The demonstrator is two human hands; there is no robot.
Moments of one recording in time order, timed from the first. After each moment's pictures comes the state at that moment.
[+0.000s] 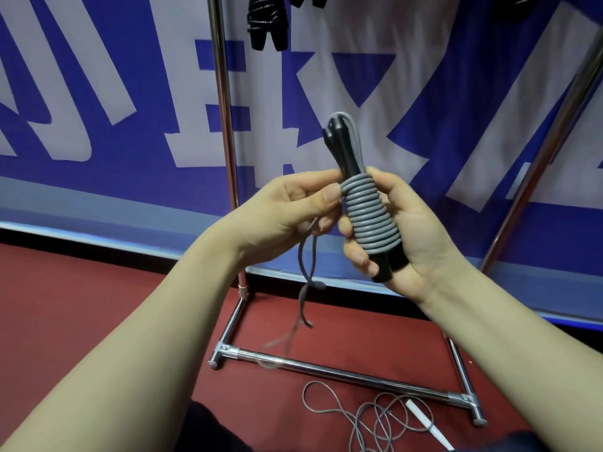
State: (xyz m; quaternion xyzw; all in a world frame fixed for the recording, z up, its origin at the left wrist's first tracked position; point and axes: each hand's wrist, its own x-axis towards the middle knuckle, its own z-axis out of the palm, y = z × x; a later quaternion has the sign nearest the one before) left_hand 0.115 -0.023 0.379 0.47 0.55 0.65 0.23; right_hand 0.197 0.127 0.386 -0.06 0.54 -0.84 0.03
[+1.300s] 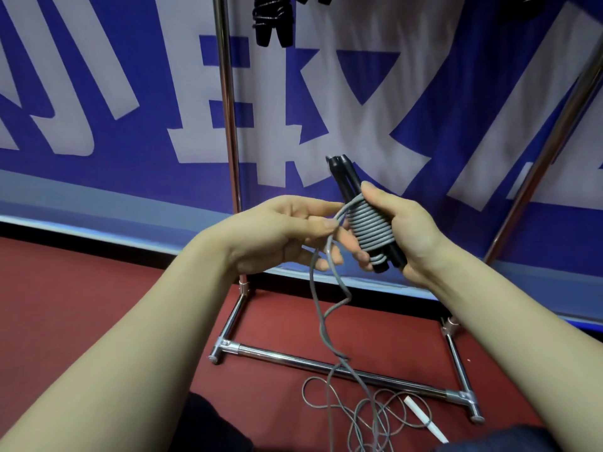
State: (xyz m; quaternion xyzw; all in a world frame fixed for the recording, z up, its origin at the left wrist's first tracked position) left_hand 0.117 -0.035 0.371 0.37 0.61 0.61 0.35; right_hand 0.172 0.154 0.365 0.02 0.69 -0.72 0.02
